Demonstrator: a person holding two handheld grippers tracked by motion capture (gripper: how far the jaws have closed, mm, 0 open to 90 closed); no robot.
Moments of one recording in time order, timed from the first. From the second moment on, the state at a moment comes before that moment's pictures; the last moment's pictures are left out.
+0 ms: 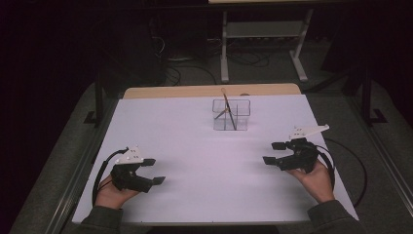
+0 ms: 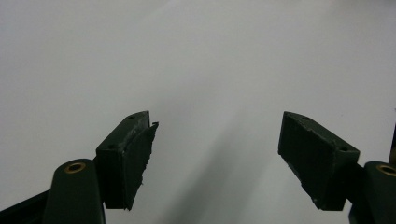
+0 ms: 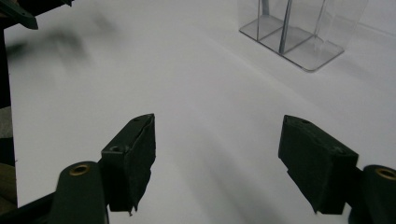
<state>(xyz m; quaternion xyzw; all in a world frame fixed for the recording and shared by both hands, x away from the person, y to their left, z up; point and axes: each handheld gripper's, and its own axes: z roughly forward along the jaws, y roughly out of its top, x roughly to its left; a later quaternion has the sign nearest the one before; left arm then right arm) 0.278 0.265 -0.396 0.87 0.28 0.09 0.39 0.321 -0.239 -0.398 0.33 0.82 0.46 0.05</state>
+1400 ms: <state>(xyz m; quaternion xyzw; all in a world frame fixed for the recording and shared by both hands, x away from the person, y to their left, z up) 0.279 0.263 -0.405 0.88 0.27 0.08 0.39 0.291 -0.256 -0.422 0.35 0.81 0.47 0.06</state>
